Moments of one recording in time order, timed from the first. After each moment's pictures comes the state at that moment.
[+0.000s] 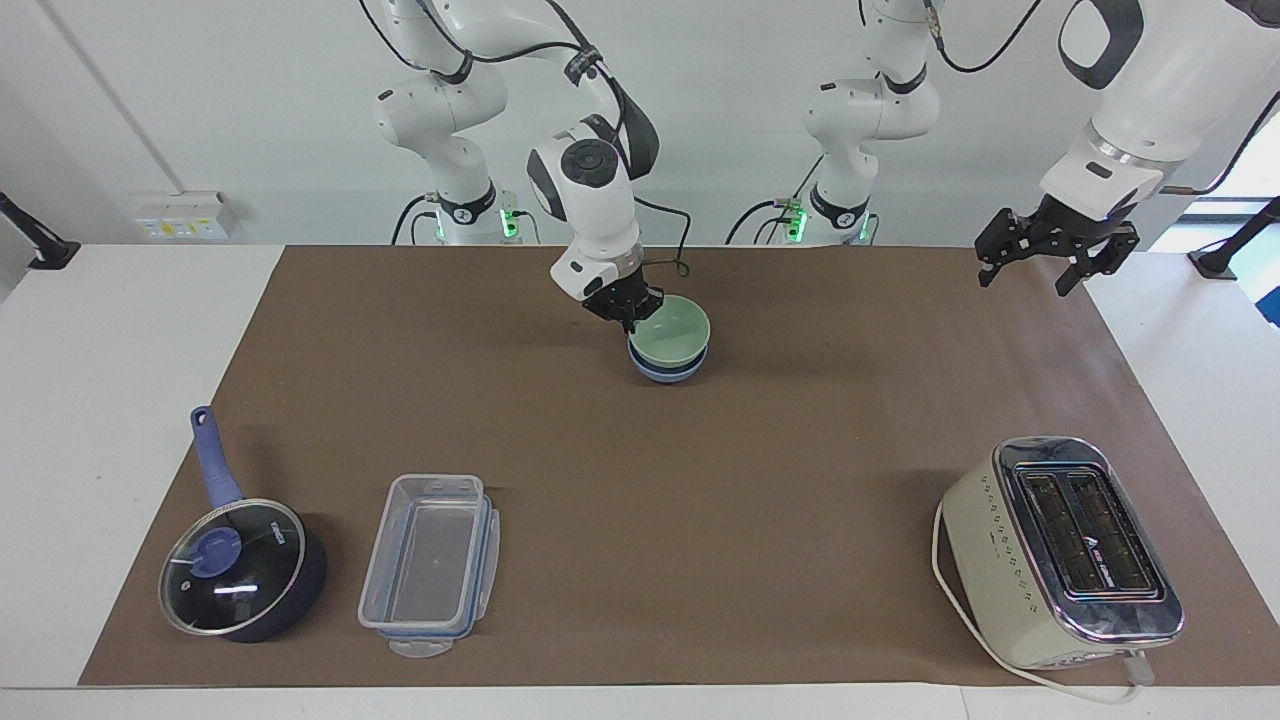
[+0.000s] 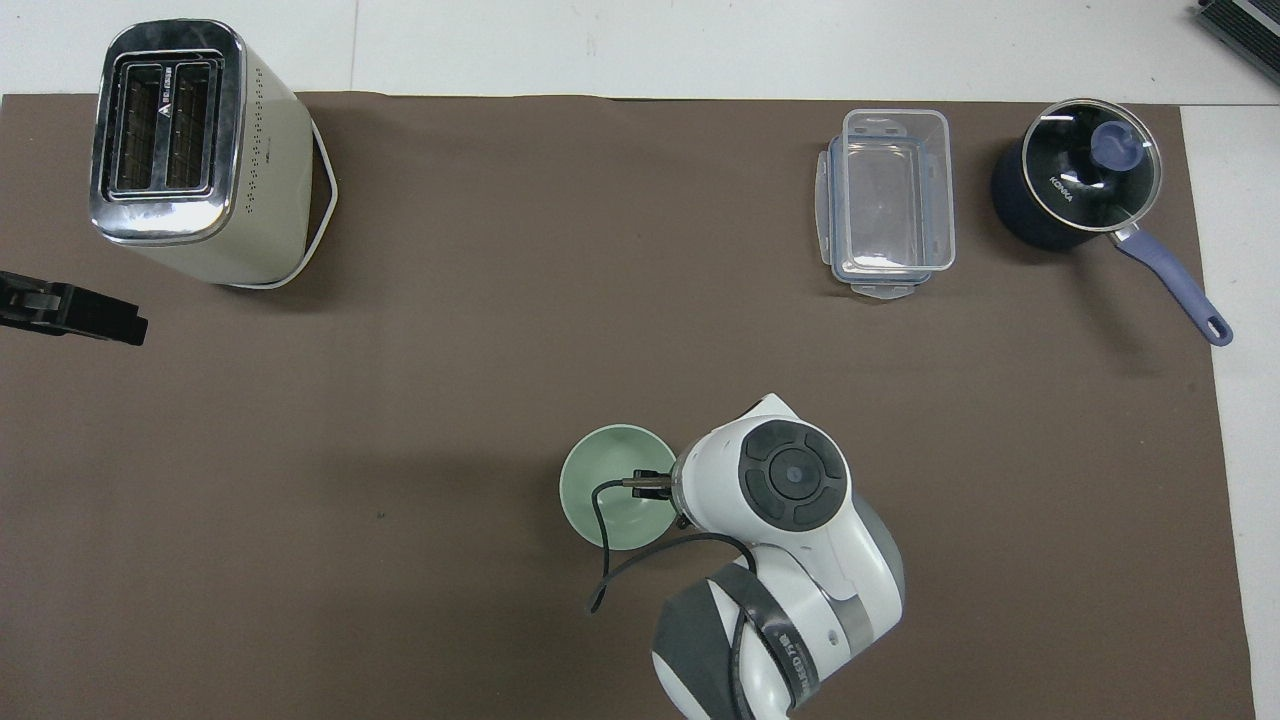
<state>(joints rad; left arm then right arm) -0.03 0.01 0.00 -1.56 -0.01 1.57 0.18 0.56 0.06 0.06 -2.17 0.17 2.26 0.60</state>
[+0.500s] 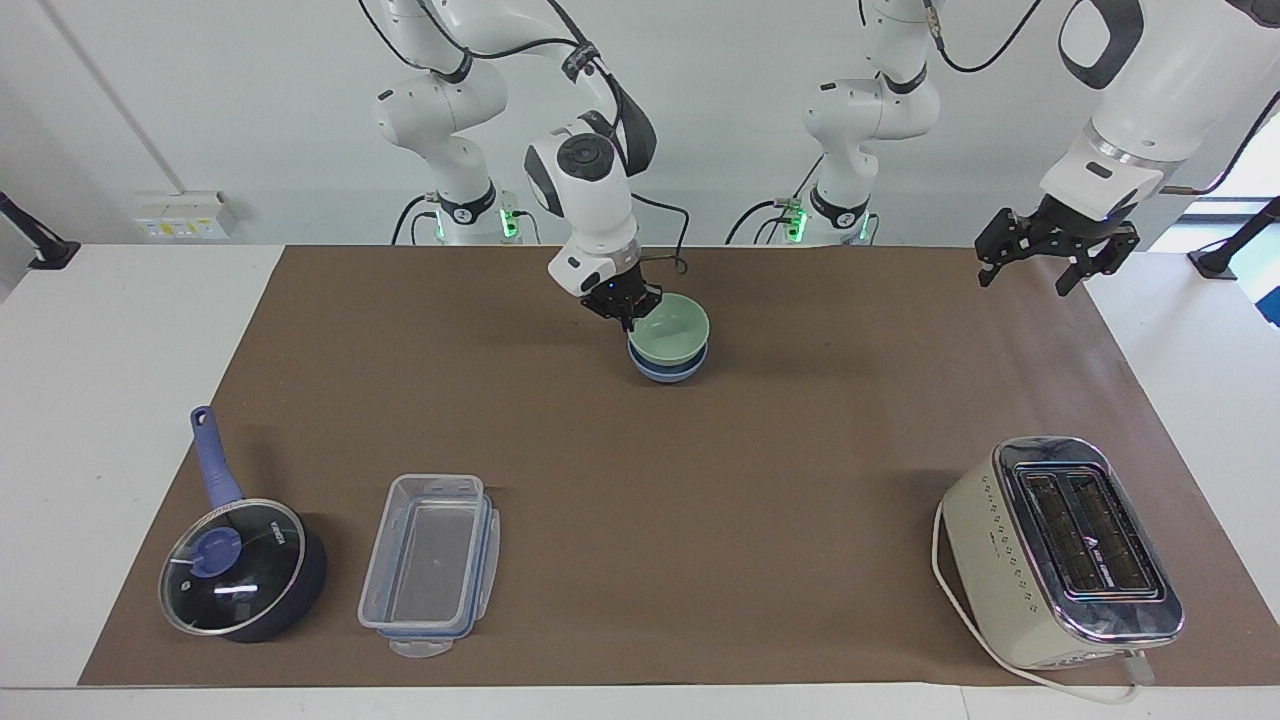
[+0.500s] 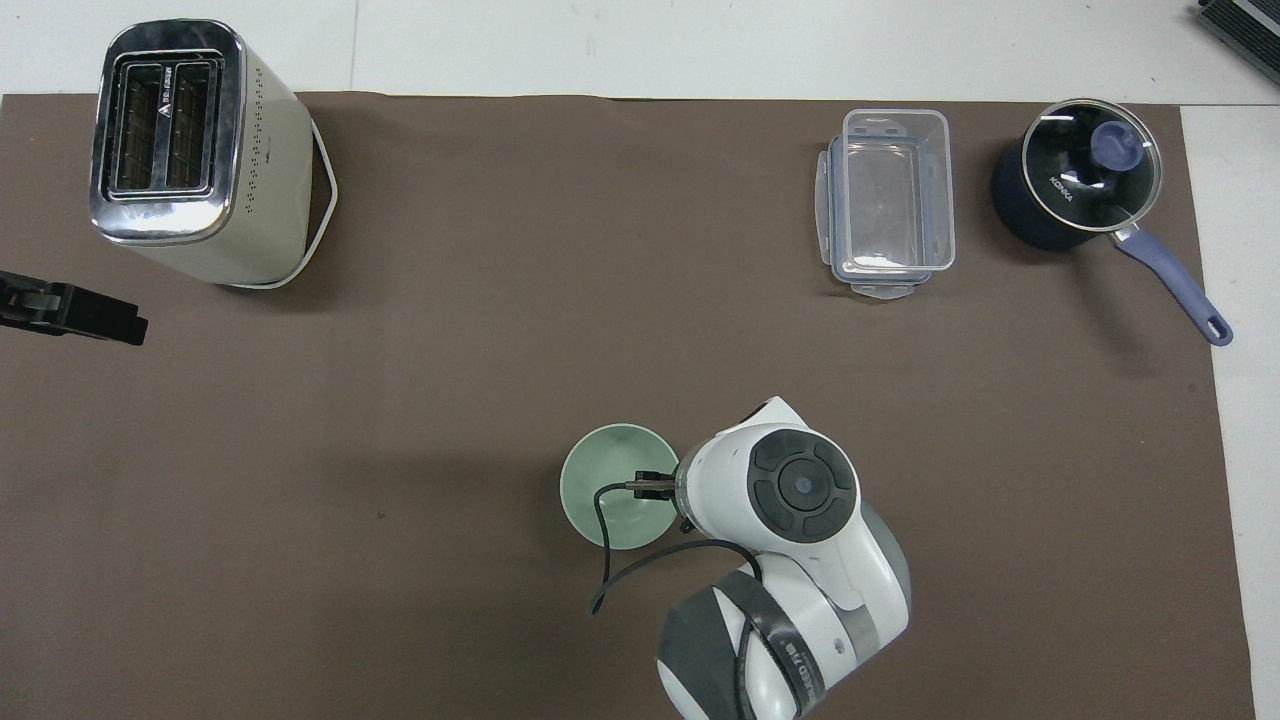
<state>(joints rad) -0.03 0.01 0.00 -1.56 -0.01 1.57 0.18 0.56 0.05 0.06 -2.19 0.17 2.29 0.60</state>
